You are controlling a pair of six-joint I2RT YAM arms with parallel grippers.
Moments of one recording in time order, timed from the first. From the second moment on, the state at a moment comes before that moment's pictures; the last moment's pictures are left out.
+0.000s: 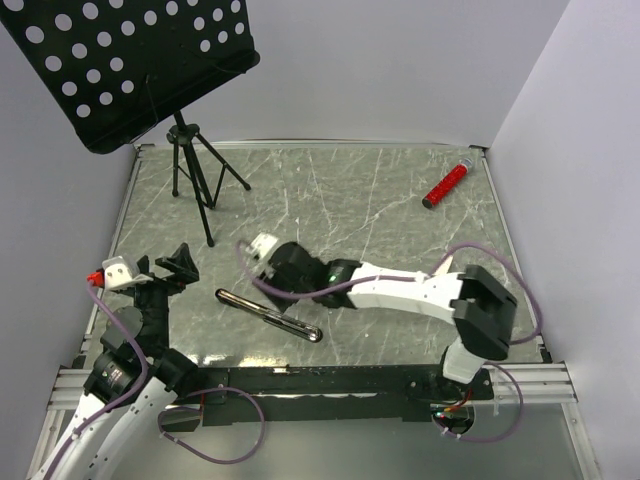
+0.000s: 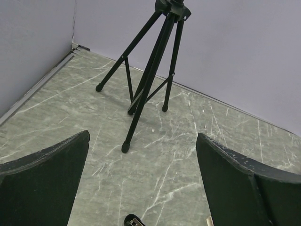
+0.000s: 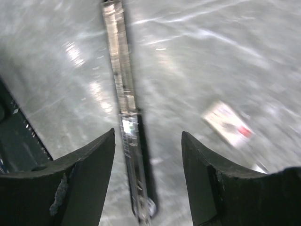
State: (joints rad) left arm -0.56 0.09 0.48 -0.25 -0.76 -0.28; right arm 1.14 1.66 1.18 -0.25 0.11 0.11
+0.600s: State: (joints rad) left arm -0.56 0.11 0.47 -0.23 -0.72 -0.26; right arm 0.83 1.67 1.20 -0.59 0.24 0.35
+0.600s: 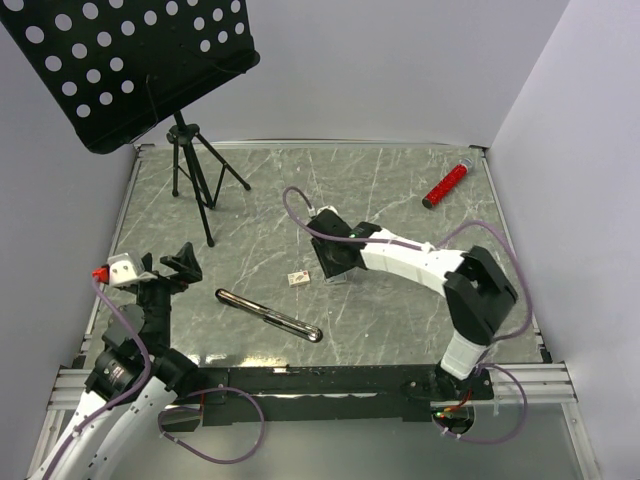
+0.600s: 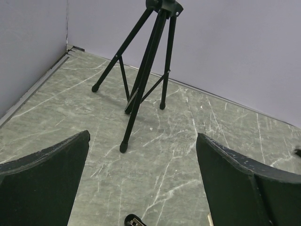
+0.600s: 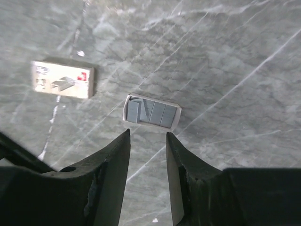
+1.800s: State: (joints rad) left arm -0.56 0.12 0.46 -0.22 -0.70 -0.25; right arm 0.83 1.91 1.31 -0.63 0.19 0.36
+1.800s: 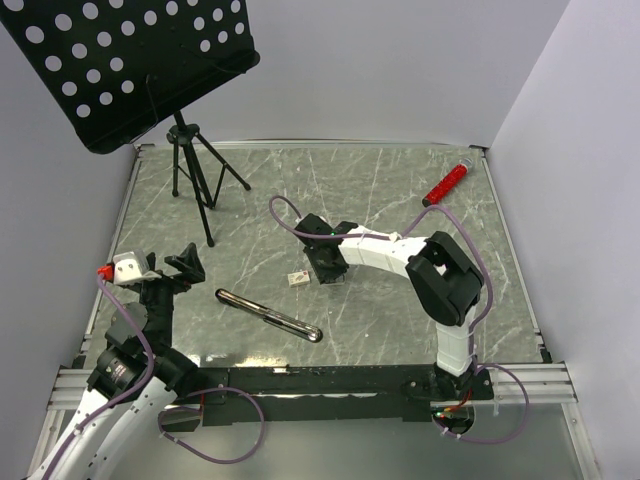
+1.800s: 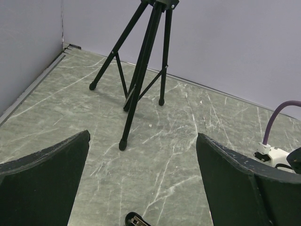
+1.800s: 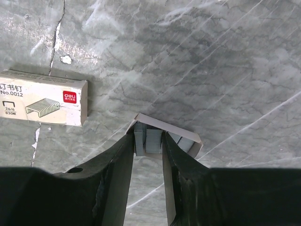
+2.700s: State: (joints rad) left arm -0.56 0.13 0.46 -0.22 -0.68 -0.25; right arm 0.79 1.82 1.24 -0.65 0.20 0.38
